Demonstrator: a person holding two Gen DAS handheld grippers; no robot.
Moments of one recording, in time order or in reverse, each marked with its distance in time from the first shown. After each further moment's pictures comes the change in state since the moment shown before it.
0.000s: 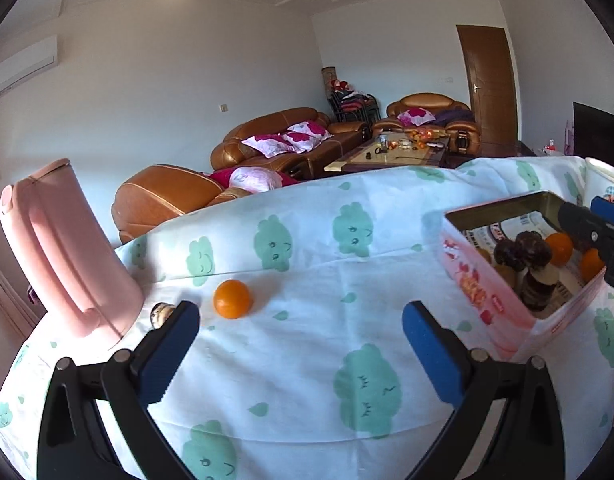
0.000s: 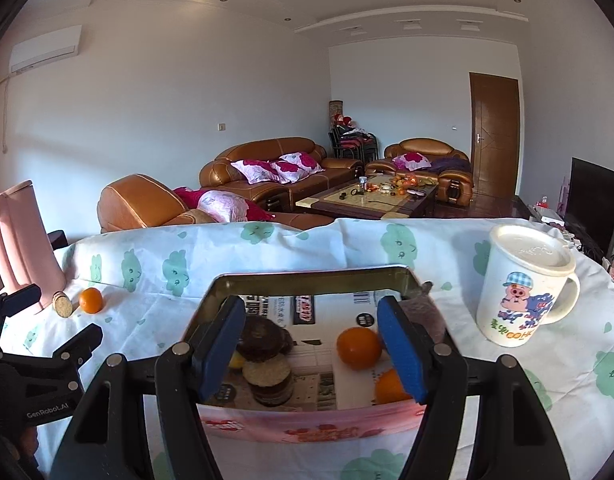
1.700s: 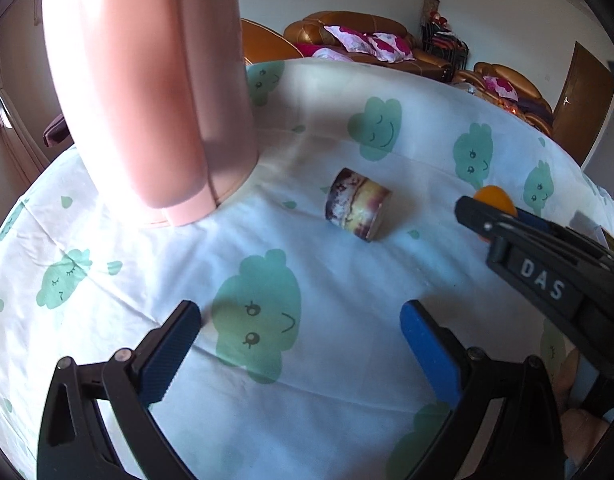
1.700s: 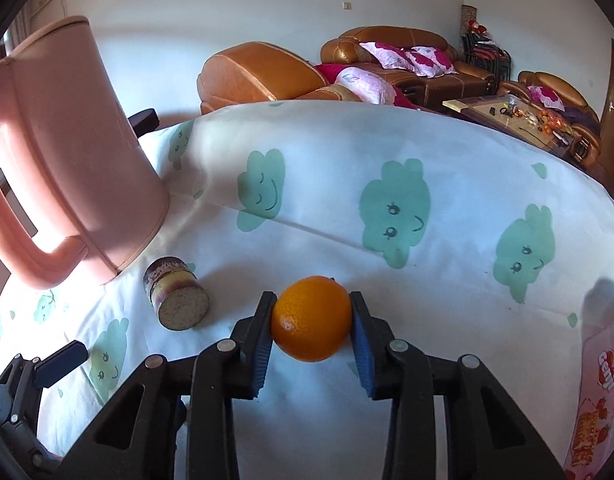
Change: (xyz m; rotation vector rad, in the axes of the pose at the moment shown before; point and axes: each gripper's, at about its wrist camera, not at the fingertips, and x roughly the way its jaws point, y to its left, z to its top) left arm 0.091 0.153 -0.058 -0.371 0.421 0.047; right arm 0.142 0.231 0.001 -0.184 0.415 0.312
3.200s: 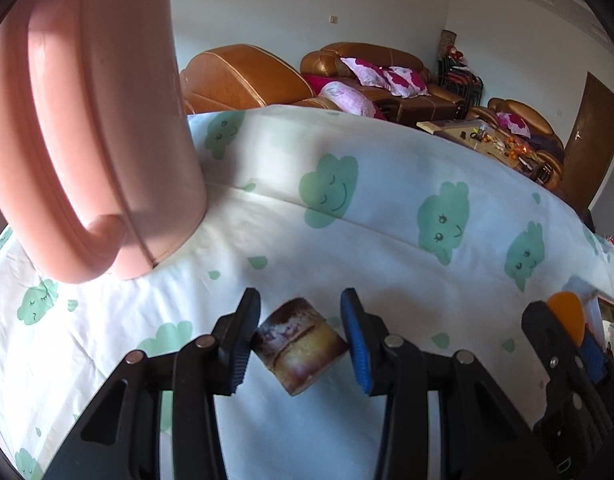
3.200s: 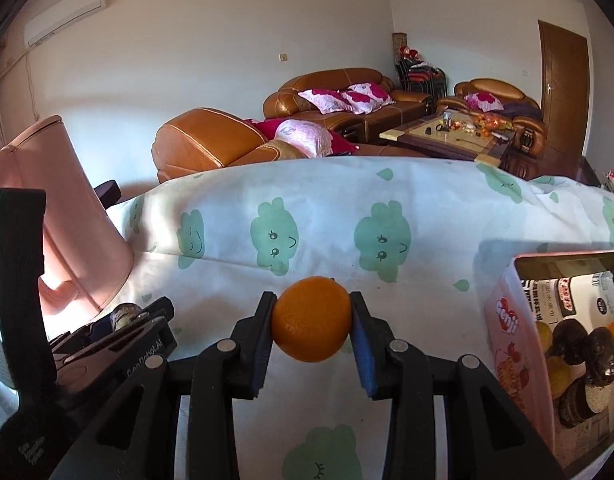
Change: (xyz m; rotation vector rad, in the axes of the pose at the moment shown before) left arm 0.007 -0.057 0.030 -0.067 -0.123 0.038; right arm -0.057 -0.038 -0.026 0.137 -0.198 -0.122
